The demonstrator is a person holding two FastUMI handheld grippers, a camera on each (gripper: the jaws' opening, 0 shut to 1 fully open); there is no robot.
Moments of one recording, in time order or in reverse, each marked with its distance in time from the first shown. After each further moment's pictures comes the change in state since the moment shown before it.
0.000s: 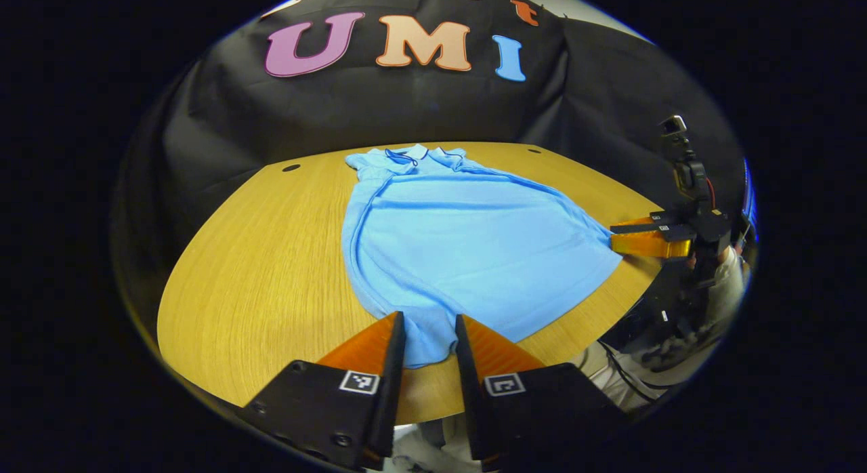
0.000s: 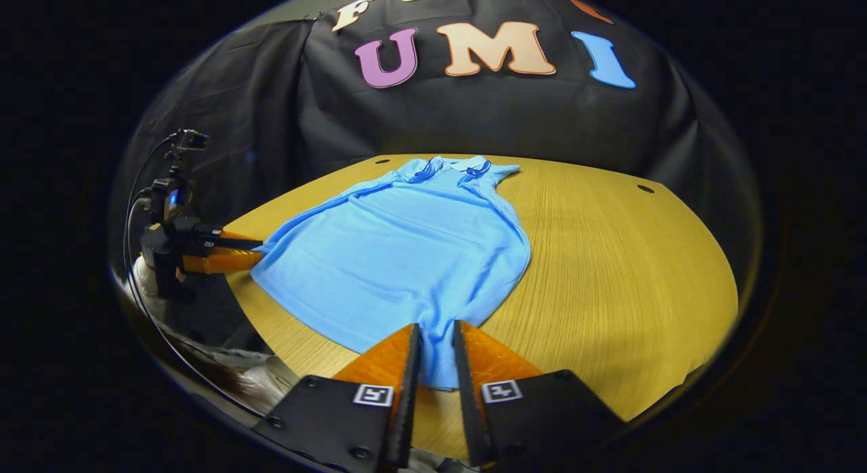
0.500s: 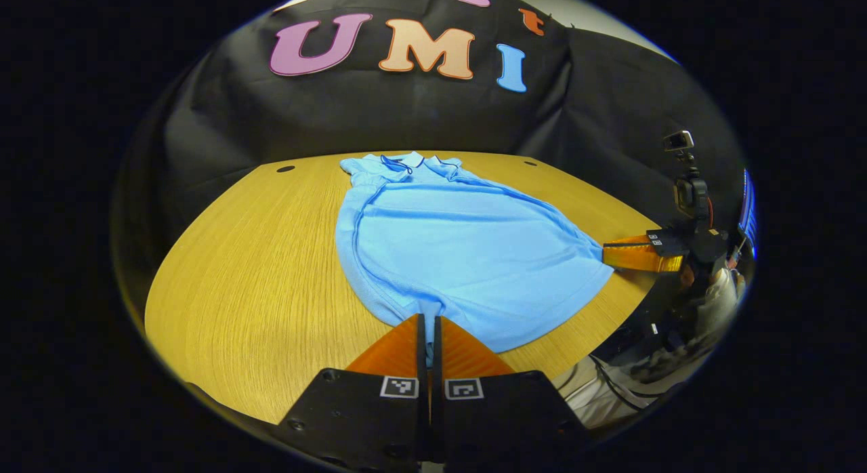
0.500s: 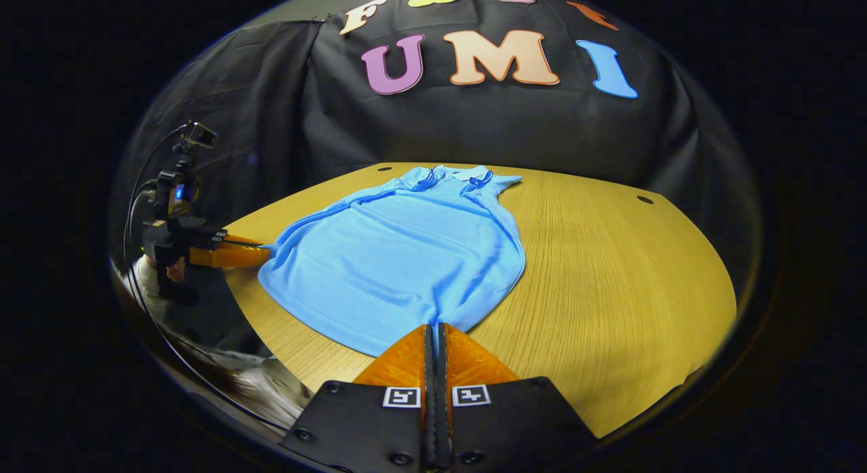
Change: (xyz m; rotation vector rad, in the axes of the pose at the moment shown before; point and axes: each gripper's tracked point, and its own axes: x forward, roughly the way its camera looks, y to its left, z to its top) left arm 0.007 -0.005 0.011 -0.047 -0.056 -0.023; right arm 0.001 0.004 0.009 -0.055 -0.056 -0.033
